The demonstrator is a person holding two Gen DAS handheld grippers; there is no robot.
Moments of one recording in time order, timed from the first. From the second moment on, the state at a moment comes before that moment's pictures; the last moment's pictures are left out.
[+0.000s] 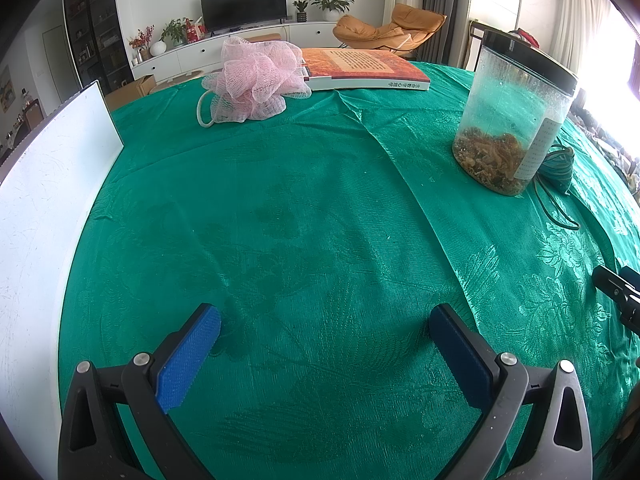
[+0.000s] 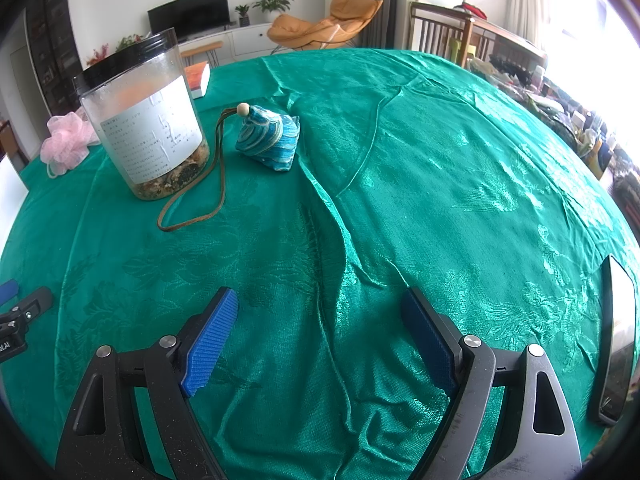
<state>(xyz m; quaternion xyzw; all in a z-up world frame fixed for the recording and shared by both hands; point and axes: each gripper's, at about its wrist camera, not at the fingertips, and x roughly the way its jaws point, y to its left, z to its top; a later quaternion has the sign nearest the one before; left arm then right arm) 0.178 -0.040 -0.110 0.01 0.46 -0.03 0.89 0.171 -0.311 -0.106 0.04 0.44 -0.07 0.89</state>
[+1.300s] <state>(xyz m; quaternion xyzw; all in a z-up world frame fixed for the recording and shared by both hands) 0.358 0.007 -0.035 0.05 0.46 -0.04 0.88 0.170 -0.311 -0.106 0.04 0.44 -0.07 0.89</state>
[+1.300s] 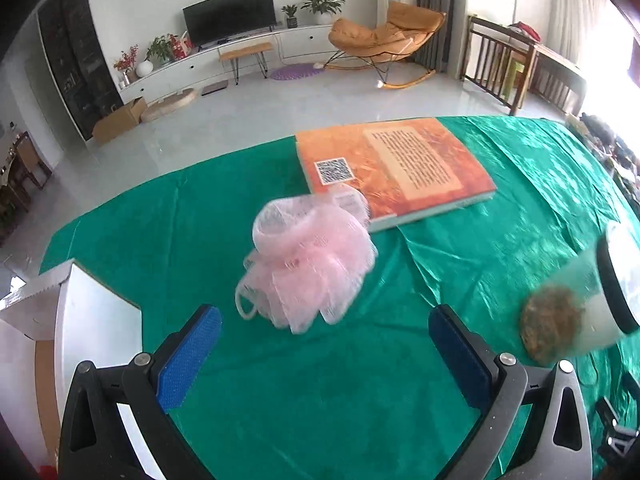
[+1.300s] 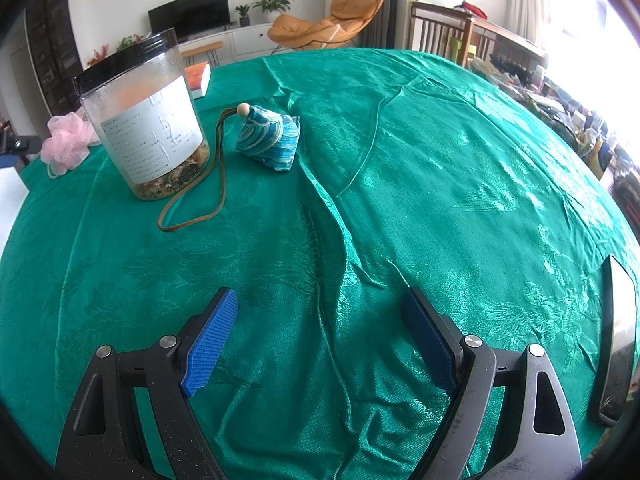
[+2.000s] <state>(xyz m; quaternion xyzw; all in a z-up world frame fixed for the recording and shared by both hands) 0.270 0.003 -0.019 0.00 0.50 -0.07 0.86 0.170 -0.311 -0.106 0.04 0.44 -0.07 0.89</state>
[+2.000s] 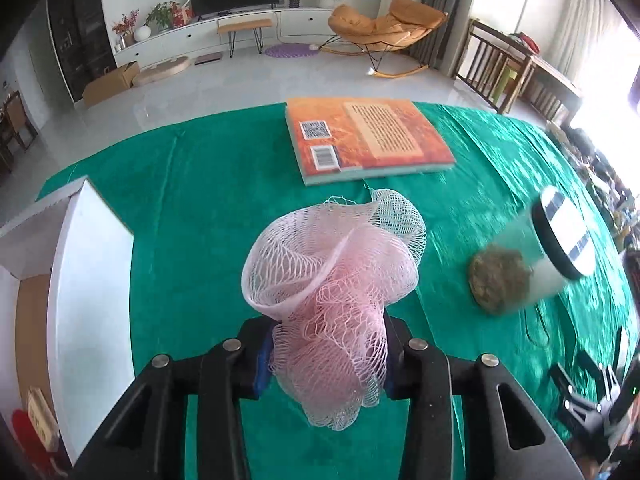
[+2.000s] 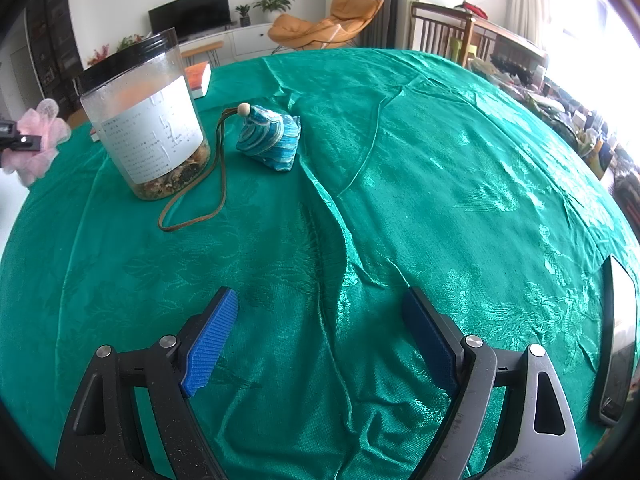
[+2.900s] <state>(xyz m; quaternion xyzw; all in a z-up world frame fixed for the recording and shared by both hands) 0.200 -0.021 -0.111 0.02 0.46 -0.04 0.89 0.170 -0.310 -0.105 0.05 0.44 -0.07 0.89</state>
